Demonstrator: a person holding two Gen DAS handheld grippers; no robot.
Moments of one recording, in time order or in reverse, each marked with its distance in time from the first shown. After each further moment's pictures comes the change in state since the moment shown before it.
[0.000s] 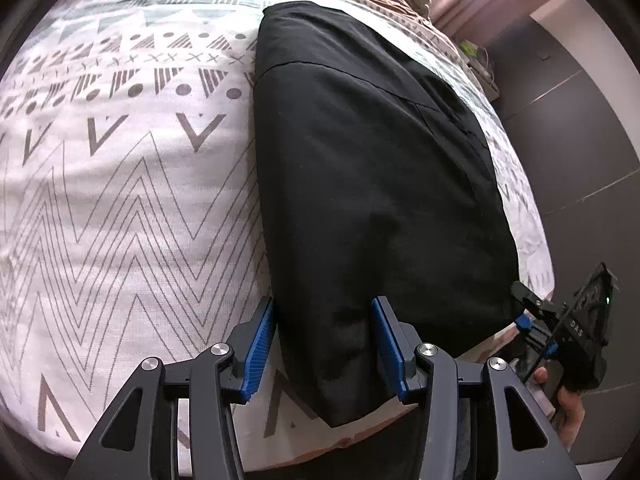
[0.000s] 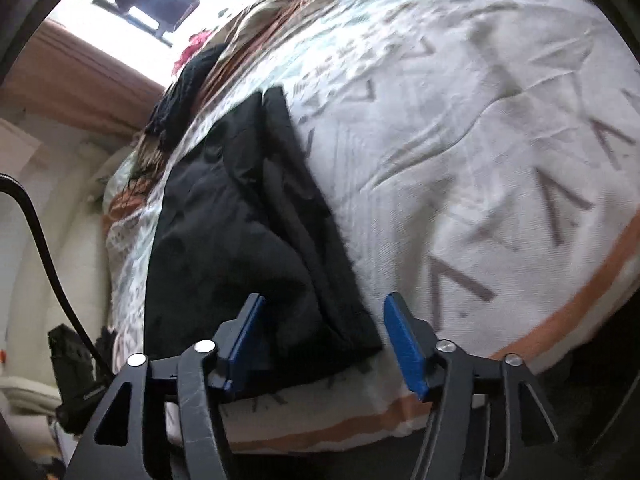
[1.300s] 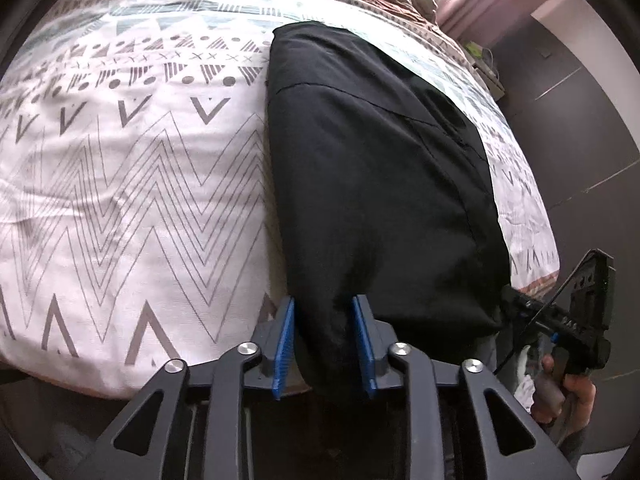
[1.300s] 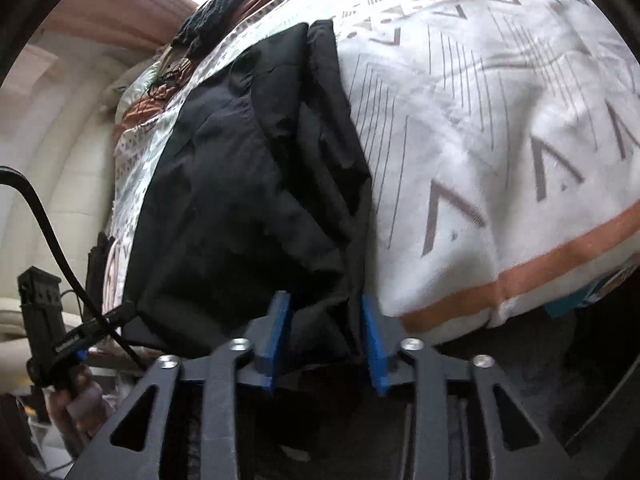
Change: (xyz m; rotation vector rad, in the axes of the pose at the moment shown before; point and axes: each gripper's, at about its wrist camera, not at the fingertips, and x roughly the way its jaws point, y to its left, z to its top) left arm -0.059 0.048 -0.018 0.002 -0.003 0.030; right arm 0.013 0.052 -0.058 -0.167 0.204 -0.004
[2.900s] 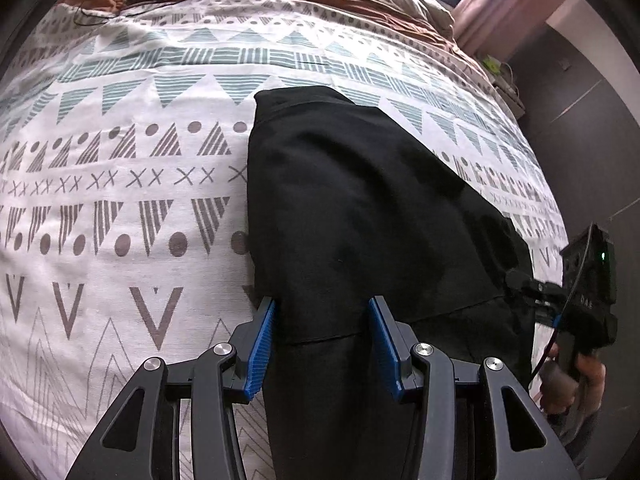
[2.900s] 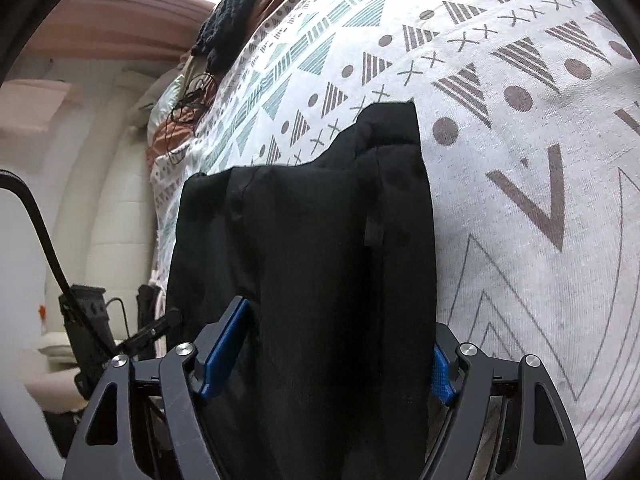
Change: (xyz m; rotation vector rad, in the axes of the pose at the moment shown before) left arm 0.074 -0.017 0.159 0.034 -0.047 0.081; right arm 0.100 0.002 0.182 0.026 0.100 0.255
